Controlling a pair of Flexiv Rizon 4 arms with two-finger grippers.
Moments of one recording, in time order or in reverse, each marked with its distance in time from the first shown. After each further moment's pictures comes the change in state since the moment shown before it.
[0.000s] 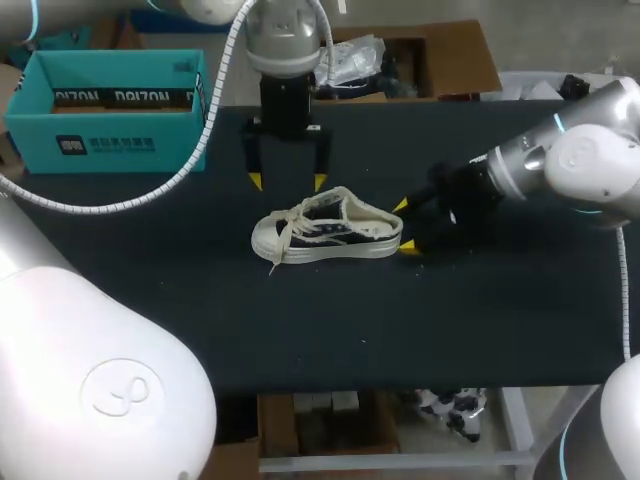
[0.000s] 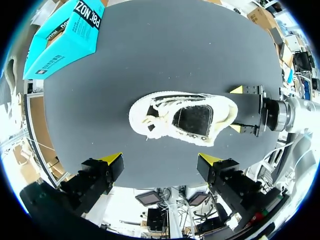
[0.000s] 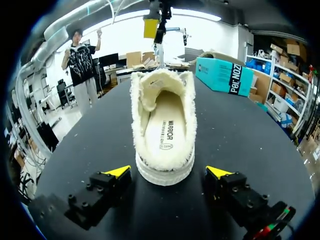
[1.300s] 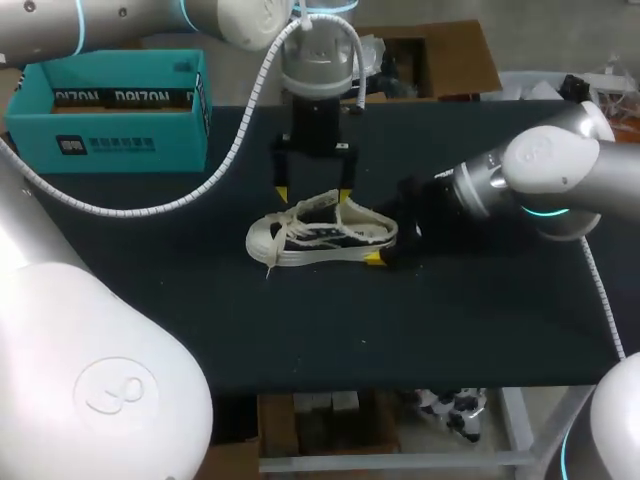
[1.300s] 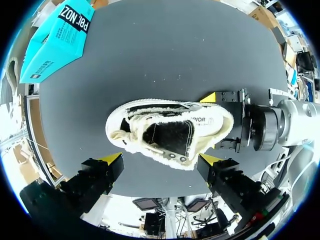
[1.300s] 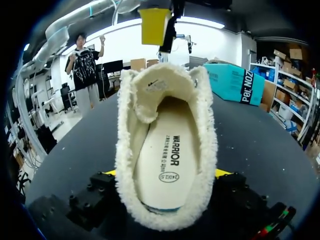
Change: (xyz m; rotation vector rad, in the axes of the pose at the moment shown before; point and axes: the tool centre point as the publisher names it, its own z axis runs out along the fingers) left arm 0.039 -0.014 0.035 0.029 -0.036 -0.011; right arm 0.011 0.026 0.059 -0.082 0.030 -0.017
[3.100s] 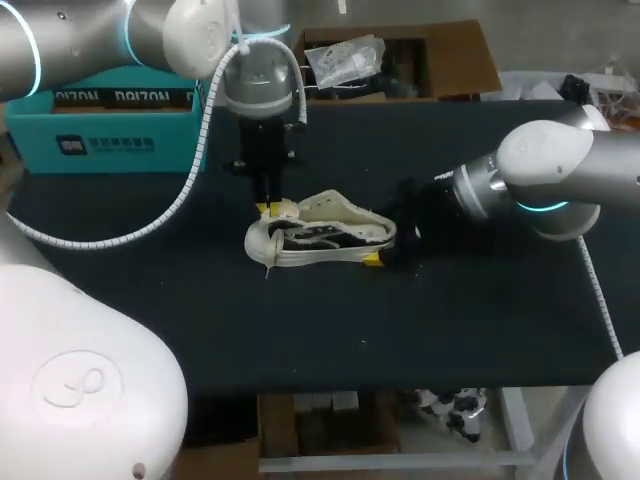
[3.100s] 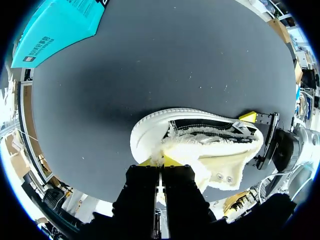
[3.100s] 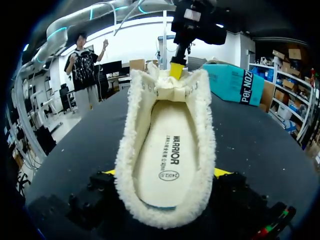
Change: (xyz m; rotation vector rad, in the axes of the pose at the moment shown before) left arm -0.079 -0.026 0.053 -0.061 0.089 -0.086; right arm 0.002 0.001 0.002 -0.002 -0.008 0.003
